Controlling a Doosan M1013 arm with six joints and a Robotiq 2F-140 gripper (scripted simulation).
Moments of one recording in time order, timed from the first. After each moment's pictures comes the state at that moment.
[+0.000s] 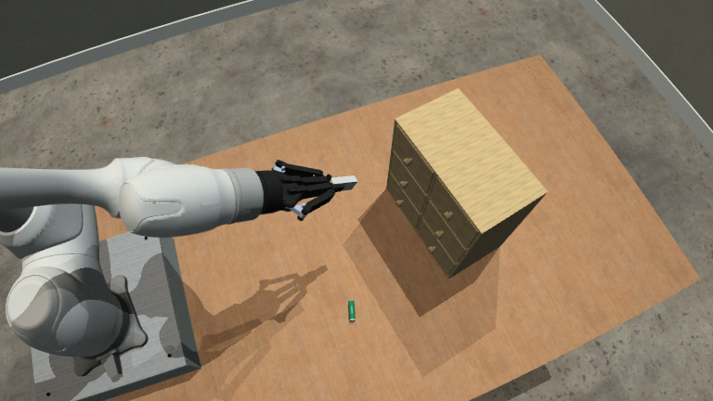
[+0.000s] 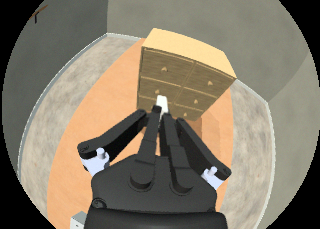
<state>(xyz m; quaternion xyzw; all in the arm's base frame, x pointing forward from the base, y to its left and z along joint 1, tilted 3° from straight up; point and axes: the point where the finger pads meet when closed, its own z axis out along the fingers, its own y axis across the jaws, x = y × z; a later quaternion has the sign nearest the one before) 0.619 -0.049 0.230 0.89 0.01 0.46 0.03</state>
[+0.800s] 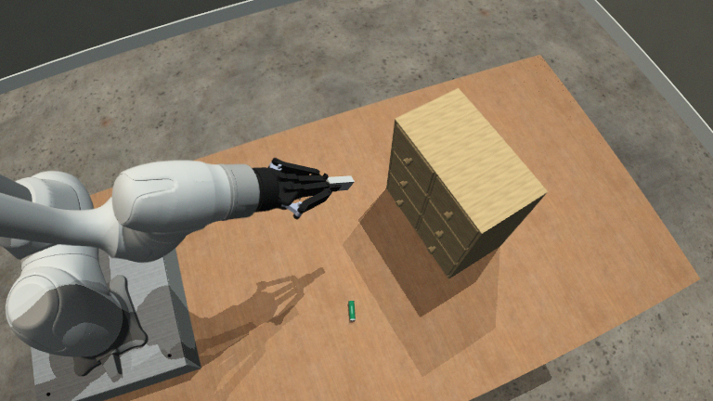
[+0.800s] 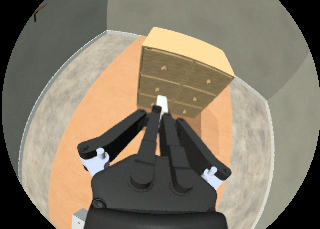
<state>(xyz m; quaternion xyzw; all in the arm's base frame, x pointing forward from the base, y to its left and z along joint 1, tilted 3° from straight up) 0.611 -0.048 0.238 0.89 0.01 0.45 0.04</state>
